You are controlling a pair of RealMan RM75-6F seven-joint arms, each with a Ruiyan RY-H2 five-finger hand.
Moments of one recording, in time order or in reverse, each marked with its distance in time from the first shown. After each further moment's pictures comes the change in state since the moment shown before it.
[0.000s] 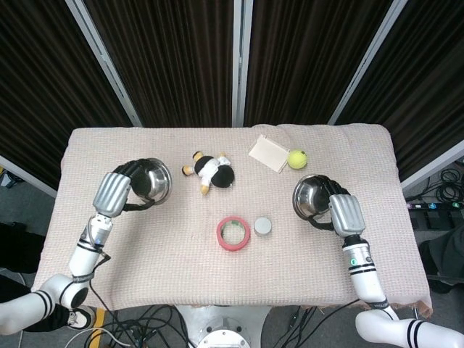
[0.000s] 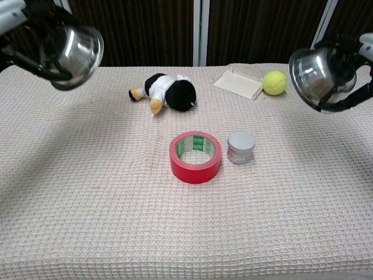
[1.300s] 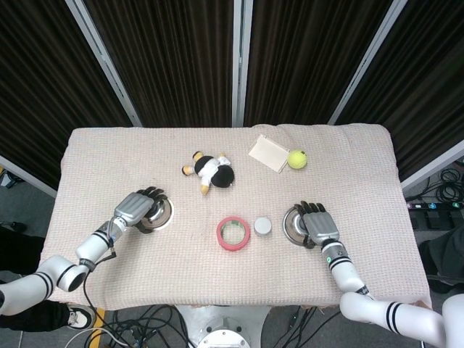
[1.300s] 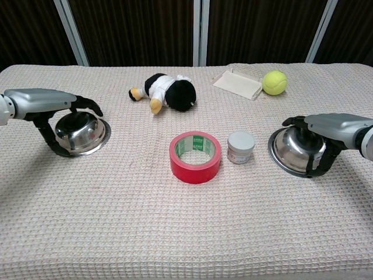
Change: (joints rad) left arm -0.166 0.058 0.122 0.083 -0.014 -0.703 0.087; right arm 0.160 -0.072 -0.053 0.095 0.440 -0.442 -0.476
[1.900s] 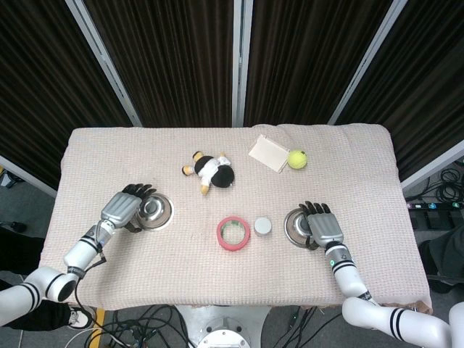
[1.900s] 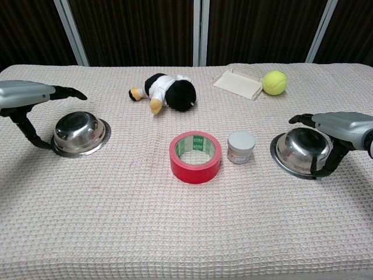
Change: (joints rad) left arm 0.082 0.058 -0.035 -0.092 -0.033 0.078 0.129; right arm -0.053 0.007 0.021 -0.033 -0.022 0.053 -0.039
